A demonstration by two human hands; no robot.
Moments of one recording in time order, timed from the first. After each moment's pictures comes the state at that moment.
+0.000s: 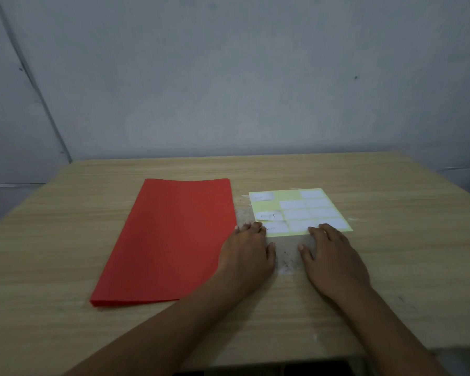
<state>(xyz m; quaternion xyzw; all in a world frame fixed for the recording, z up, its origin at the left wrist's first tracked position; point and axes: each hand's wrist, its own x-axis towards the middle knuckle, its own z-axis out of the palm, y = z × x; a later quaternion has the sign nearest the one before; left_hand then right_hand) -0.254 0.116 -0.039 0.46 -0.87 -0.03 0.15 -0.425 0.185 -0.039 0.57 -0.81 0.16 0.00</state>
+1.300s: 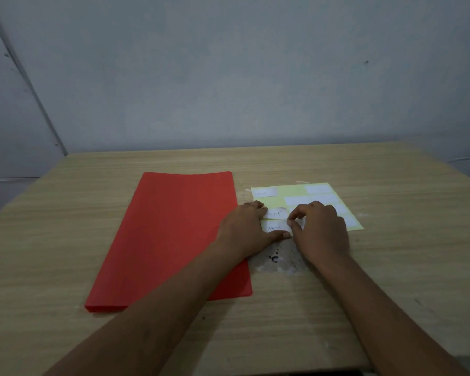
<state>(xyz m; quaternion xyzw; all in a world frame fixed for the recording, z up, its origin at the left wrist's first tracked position) -0.254 0.054 -0.035 0.45 -0.88 -0.07 0.16 -0.405 0.130 -0.023 0.55 -0.79 0.26 0.03</state>
